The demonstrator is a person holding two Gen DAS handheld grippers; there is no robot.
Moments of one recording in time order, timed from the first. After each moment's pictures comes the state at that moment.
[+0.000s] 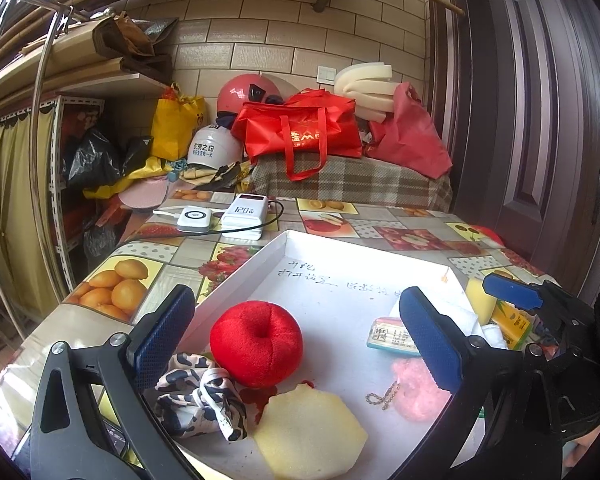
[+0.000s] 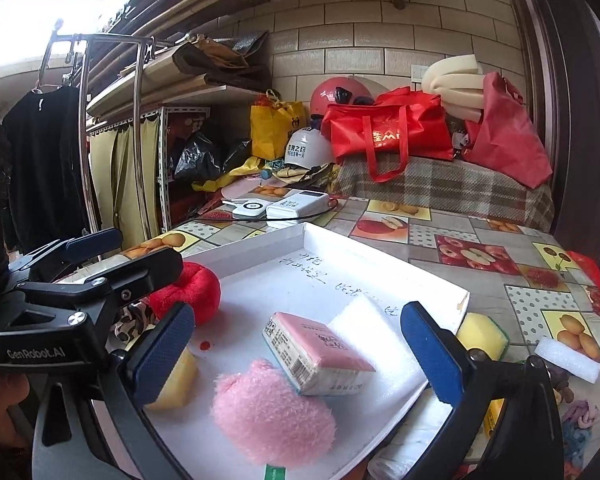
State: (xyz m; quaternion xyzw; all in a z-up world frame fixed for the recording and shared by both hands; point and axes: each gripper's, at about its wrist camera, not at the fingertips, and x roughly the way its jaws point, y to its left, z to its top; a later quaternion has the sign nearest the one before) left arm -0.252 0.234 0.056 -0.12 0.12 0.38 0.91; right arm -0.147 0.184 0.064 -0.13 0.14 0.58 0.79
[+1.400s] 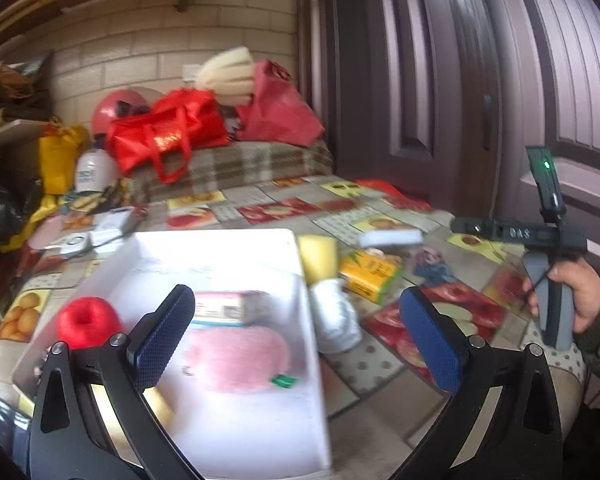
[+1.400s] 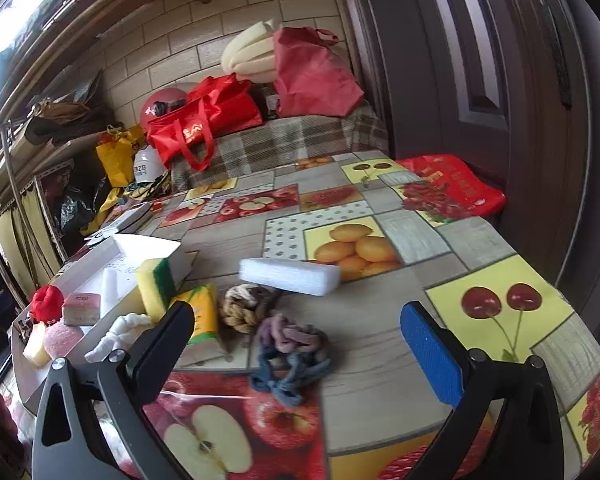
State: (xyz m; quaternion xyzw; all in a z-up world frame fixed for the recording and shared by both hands) left arm -0.177 0.118 0.056 -0.03 0.18 0.19 0.96; right arm 0.015 -0.010 0.058 -0.01 0.26 0.40 0.88
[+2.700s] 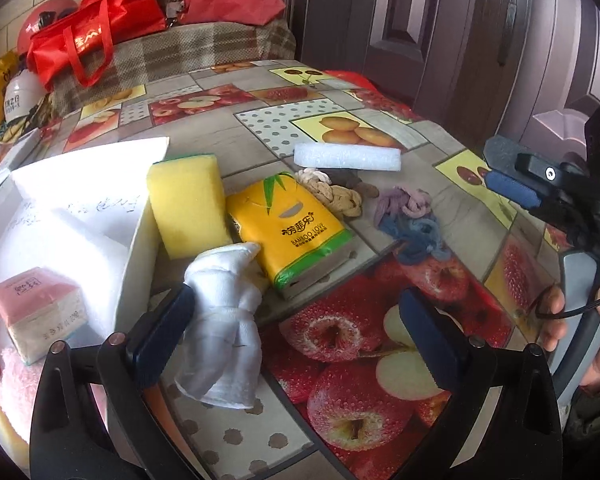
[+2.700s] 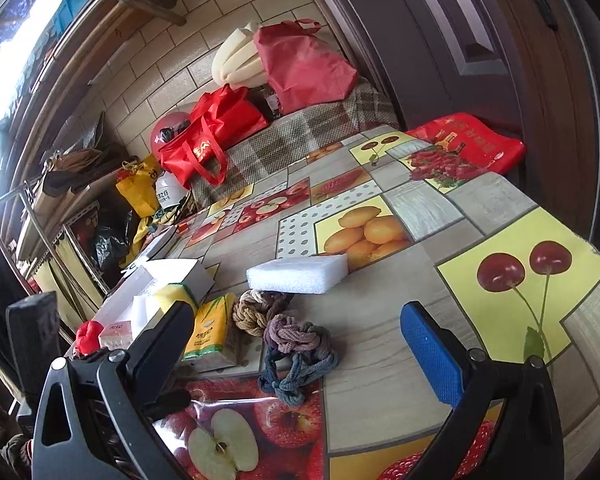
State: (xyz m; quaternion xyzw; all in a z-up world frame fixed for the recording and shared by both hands) left arm -0.028 0.112 0.022 -0.10 0.37 0.14 0.91; right arm 0.039 -0.029 0.047 0.09 0.31 0.45 0.83
